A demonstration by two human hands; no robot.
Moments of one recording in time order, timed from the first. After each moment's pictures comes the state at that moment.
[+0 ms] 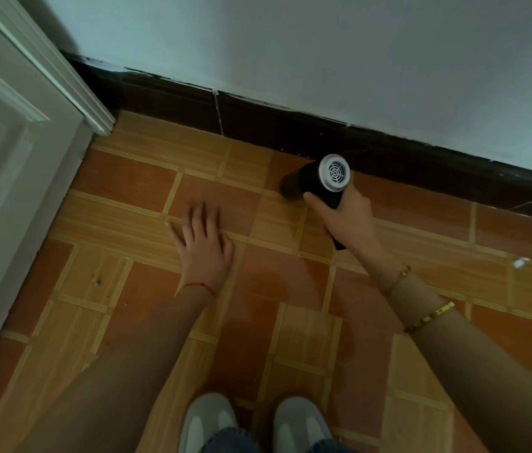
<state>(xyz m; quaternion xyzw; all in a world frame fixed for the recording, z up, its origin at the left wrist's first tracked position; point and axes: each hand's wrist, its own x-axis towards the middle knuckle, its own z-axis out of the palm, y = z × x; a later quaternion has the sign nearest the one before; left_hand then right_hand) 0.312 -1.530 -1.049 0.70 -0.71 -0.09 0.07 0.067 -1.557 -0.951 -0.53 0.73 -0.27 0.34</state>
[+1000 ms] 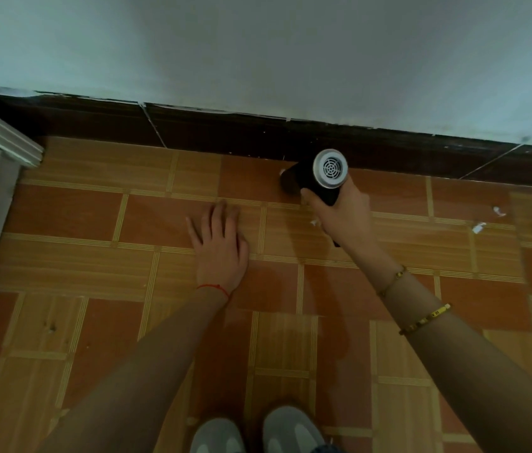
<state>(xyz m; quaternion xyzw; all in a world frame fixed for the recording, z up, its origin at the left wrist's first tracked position) 0.230 -1.544 -1.053 0.58 -0.79 -0.12 0.11 0.012 -1.539 -0.952 -0.46 0.78 -0.32 0.28</state>
